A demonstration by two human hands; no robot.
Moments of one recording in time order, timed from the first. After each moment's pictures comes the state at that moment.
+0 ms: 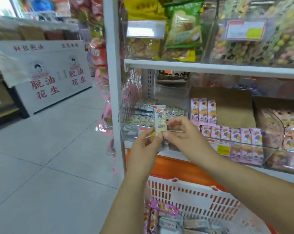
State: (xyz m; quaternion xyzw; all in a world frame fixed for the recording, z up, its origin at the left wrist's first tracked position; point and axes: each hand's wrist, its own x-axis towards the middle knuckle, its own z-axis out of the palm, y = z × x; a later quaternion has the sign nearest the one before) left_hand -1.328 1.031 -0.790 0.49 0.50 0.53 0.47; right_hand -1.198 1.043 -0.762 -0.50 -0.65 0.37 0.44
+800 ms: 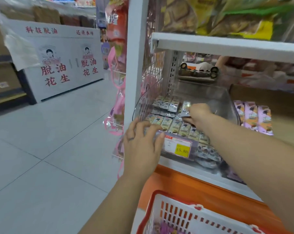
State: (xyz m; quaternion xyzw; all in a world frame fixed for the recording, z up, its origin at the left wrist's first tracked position) left_hand -1.384 1.151 -0.867 0.67 0.61 0.43 -0.02; right_hand -1.225 1.282 -0.801 -0.64 -0.46 0.41 0.46
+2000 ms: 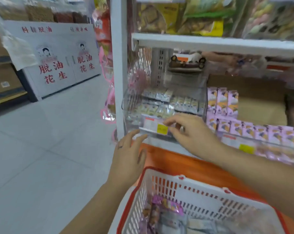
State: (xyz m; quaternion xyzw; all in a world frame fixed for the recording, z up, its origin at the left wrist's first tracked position) left_hand -1.387 1.070 -0.889 0.73 0.58 0.36 0.01; right_hand -1.192 1.095 -0.791 -0.44 -0.84 0.09 0.29
